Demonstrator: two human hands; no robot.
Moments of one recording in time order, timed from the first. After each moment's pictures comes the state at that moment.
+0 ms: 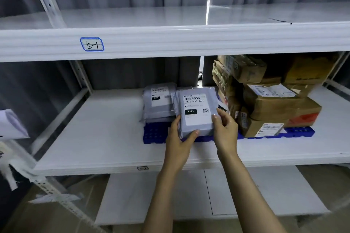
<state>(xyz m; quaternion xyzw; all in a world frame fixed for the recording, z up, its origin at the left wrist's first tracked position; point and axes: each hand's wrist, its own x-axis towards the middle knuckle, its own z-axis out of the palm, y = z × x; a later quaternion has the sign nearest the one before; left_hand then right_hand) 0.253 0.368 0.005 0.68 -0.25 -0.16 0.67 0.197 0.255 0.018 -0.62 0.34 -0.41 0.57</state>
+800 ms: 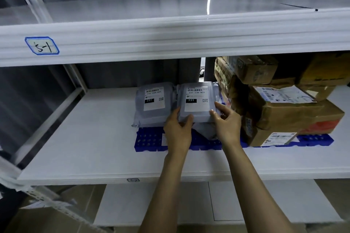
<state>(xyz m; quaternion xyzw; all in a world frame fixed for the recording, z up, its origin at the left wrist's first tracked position) 0.299 0.284 0.003 0.74 -0.18 -0.04 0.65 0.234 0.180 0.009 -0.70 0.33 -0.37 0.52</state>
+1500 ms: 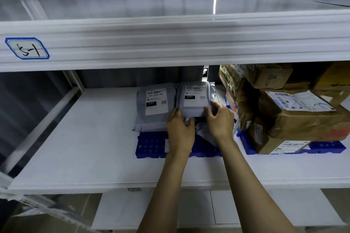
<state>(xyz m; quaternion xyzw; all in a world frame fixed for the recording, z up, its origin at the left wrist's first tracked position) 0.338 0.271 -0.005 0.80 -0.21 -0.01 0.56 0.294 0.167 0.002 -0.80 0.35 -0.32 0.36</state>
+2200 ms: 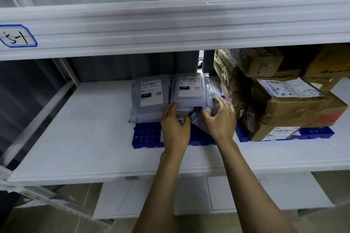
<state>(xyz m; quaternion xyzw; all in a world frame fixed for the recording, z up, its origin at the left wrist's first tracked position) 0.315 0.285 -0.011 0.79 -0.22 0.04 0.57 0.264 0.173 -0.020 -0.81 0.40 -0.32 0.29</state>
